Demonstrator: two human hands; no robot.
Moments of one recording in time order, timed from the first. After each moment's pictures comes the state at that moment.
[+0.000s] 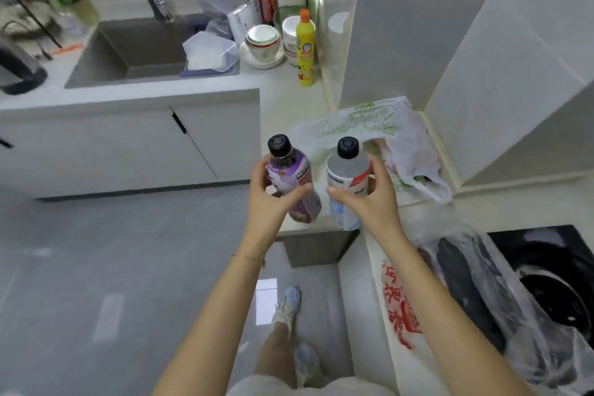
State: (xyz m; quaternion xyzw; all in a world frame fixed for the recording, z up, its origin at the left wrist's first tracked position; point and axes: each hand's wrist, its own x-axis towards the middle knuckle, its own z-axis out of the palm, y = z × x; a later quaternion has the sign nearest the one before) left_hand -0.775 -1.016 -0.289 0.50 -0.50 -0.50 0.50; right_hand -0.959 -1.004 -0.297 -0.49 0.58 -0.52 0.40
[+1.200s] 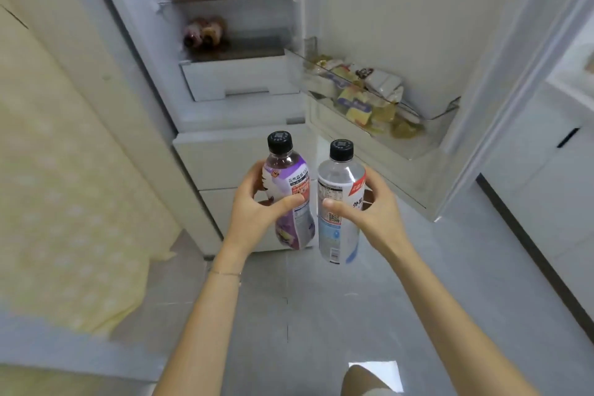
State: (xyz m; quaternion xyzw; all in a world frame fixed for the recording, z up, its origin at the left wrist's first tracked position) left_hand -0.356 -0.279 -0.187 0.73 -0.07 0.05 0.68; right_hand -0.372 -0.476 -0.196 -0.77 -0.04 -0.09 0.63
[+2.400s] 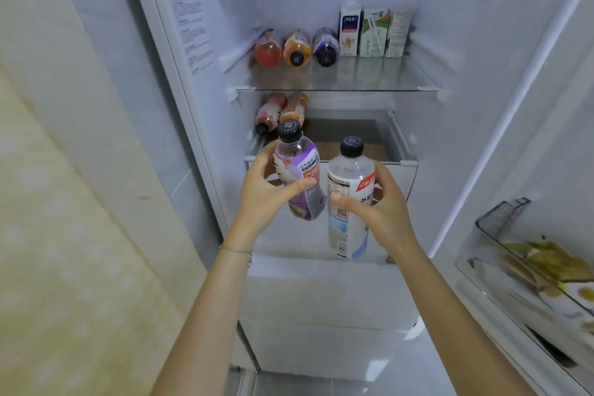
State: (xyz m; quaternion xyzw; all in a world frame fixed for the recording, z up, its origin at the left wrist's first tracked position) left_hand 0.102 -0.085 -0.151 0.76 -0.06 0.18 0.62; right_hand 0.090 -0.281 -0.157 -0.77 -0.10 -0.10 0.62
